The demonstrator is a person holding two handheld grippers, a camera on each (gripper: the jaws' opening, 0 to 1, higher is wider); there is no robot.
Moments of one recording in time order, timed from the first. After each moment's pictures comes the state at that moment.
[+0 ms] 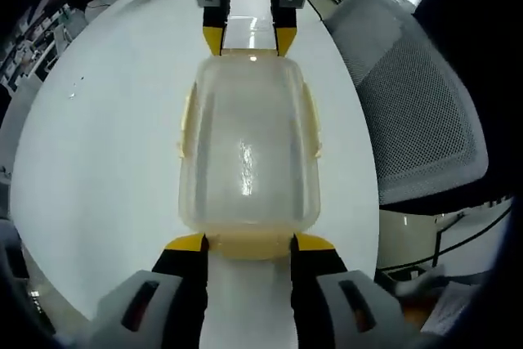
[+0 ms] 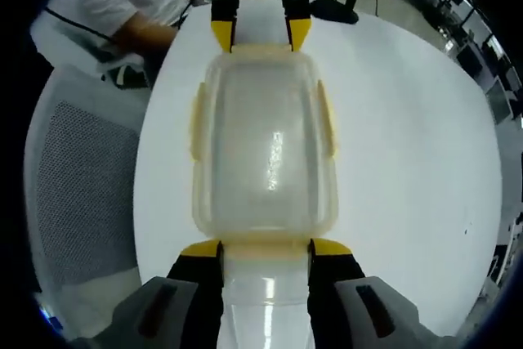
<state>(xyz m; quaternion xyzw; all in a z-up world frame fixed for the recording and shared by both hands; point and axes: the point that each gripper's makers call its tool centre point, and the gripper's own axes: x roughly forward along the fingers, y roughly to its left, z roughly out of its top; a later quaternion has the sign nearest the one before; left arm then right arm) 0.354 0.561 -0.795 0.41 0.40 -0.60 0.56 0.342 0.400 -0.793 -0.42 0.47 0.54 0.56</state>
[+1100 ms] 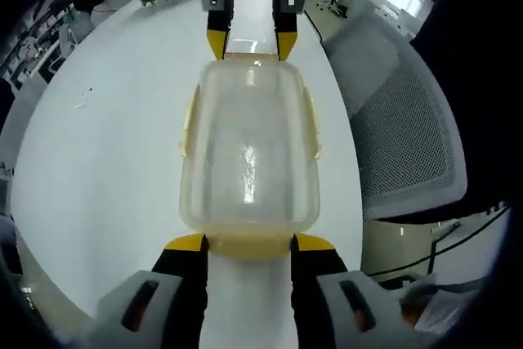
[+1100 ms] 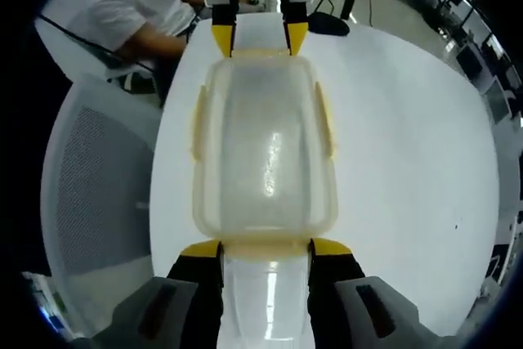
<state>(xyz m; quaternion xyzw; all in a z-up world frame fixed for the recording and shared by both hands) 0.357 0.551 -0.761 0.39 0.40 -0.61 0.57 0.347 0.391 -0.757 -0.42 0.46 0.55 0.56</state>
